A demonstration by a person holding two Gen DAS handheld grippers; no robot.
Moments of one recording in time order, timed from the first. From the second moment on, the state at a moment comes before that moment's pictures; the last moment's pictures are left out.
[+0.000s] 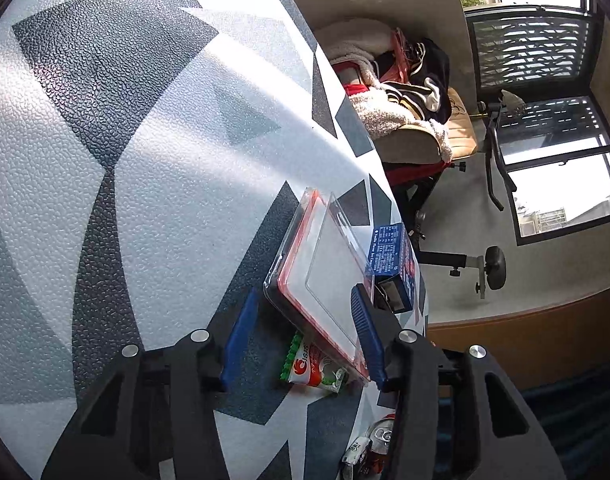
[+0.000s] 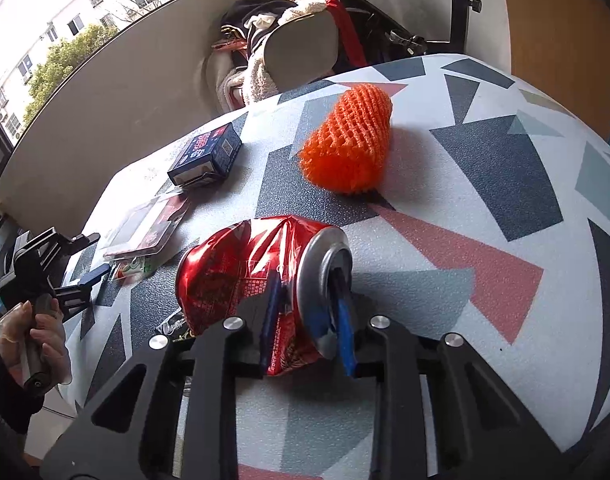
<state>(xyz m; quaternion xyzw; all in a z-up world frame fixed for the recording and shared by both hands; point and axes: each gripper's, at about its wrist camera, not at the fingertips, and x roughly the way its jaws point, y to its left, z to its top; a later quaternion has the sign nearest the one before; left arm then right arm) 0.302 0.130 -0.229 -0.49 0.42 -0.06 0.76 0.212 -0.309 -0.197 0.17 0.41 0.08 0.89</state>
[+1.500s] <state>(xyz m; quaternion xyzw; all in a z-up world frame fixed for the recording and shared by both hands) 0.183 0.030 -0.014 -0.11 0.28 -0.24 0.92 0.144 -0.300 -0.117 0.17 0.34 0.11 0.92</state>
